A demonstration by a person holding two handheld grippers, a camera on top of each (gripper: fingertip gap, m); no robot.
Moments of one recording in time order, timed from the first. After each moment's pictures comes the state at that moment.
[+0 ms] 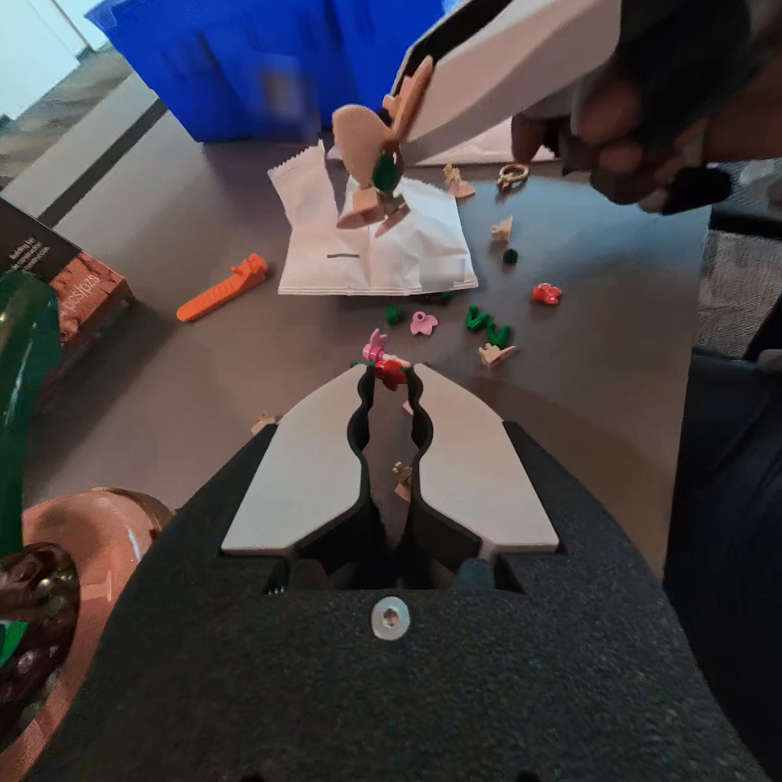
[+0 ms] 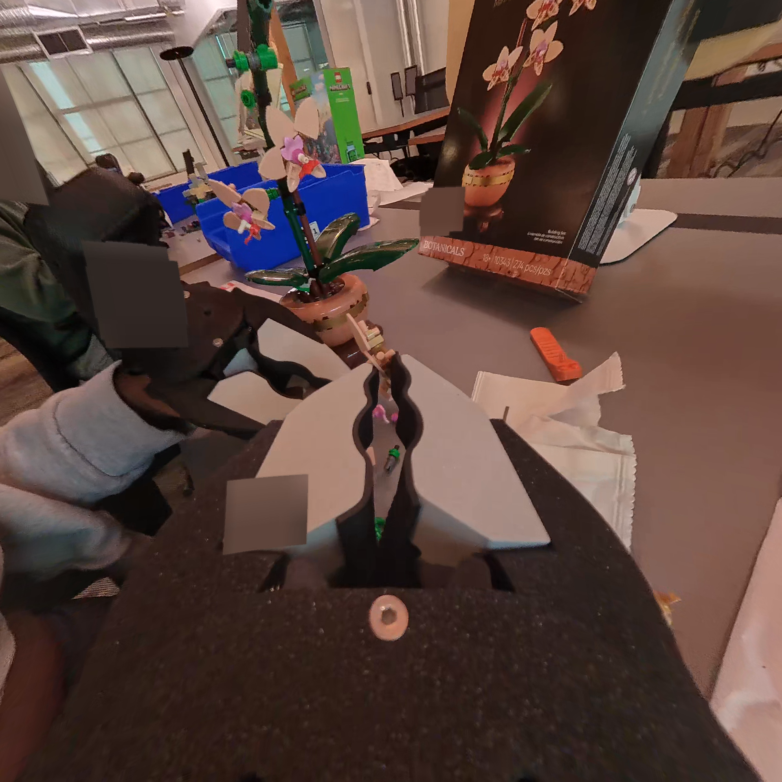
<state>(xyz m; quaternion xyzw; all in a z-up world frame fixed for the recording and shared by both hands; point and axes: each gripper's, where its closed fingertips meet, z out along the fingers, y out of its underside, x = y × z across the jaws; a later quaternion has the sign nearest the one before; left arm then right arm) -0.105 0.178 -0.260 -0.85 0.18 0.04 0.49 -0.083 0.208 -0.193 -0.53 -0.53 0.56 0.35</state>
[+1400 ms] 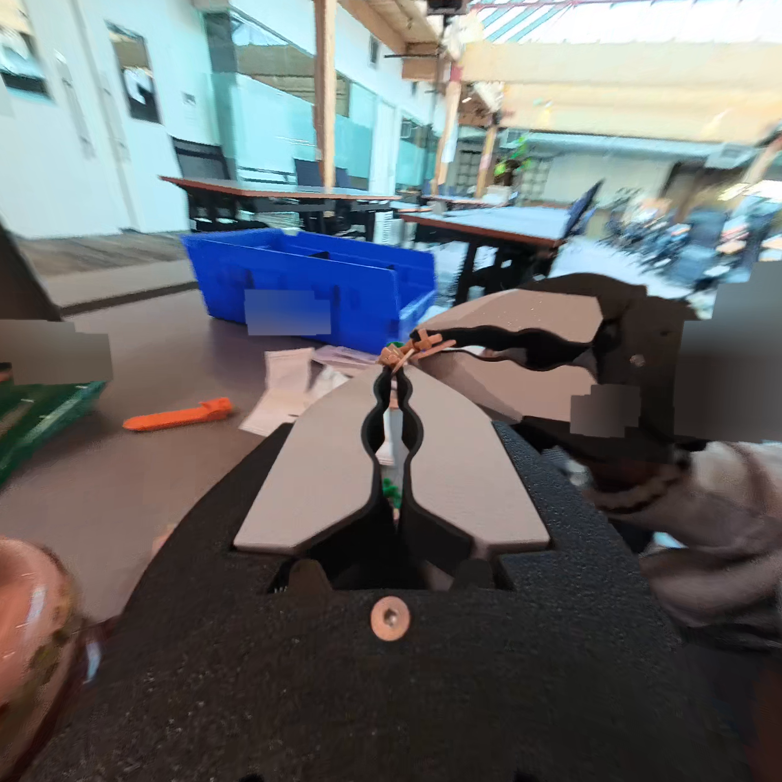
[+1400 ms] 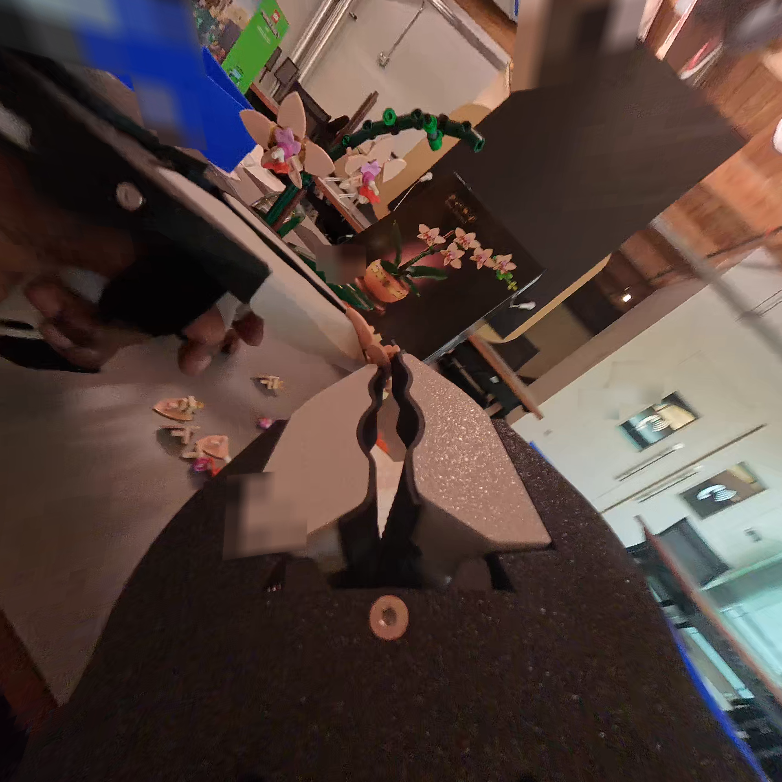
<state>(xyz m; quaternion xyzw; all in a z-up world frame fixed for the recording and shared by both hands) -0.070 0.177 -0.172 -0.70 0.05 -0.15 0.70 -0.069 0.180 -0.164 -0.32 -0.61 0.22 0.69</state>
